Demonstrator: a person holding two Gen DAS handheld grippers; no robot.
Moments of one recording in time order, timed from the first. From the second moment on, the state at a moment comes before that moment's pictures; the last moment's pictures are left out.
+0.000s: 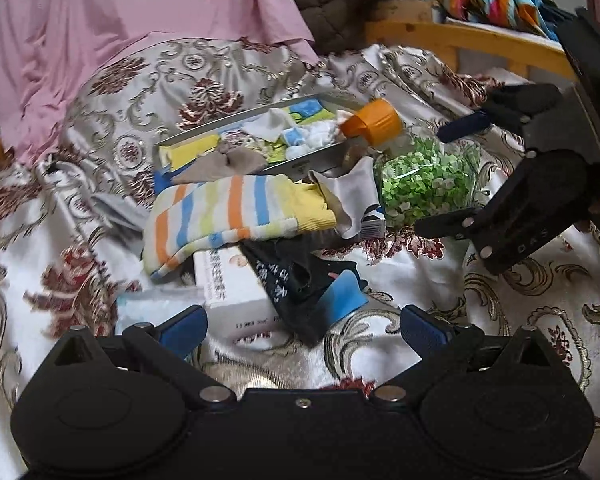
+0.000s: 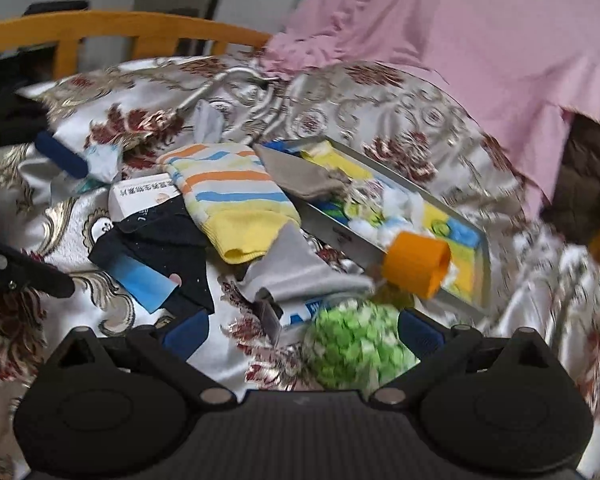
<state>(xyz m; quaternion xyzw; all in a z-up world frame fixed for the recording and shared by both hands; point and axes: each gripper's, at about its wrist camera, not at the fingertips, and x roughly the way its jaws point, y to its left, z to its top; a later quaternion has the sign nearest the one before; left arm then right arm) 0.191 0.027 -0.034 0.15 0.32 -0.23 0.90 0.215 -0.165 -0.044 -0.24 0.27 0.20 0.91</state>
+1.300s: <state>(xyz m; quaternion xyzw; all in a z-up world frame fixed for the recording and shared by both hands) 0.256 0.011 -0.035 0.15 0.38 -0.25 0.88 0.273 -0.143 -0.068 -0.28 0.29 0.23 0.89</state>
